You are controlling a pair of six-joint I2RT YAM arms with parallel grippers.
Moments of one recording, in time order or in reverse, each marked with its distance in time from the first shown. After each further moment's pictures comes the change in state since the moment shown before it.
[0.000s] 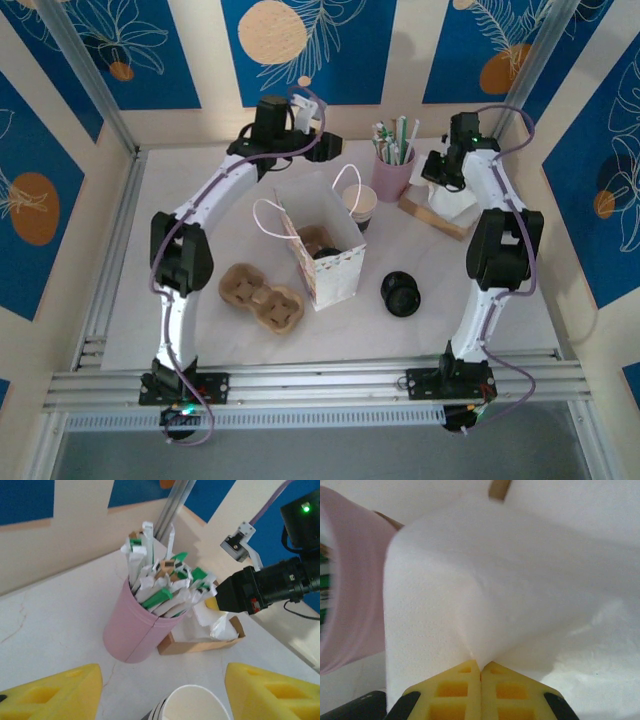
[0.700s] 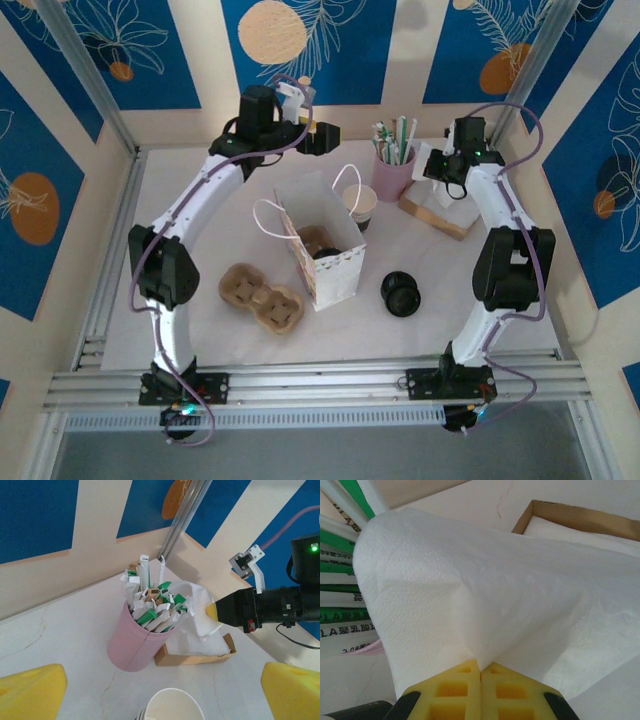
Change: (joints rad) left arm 0.000 -0.148 -0.055 -0.034 -0.070 -0.034; right arm 0.011 -0.176 -0.207 0.225 0.032 -0.061
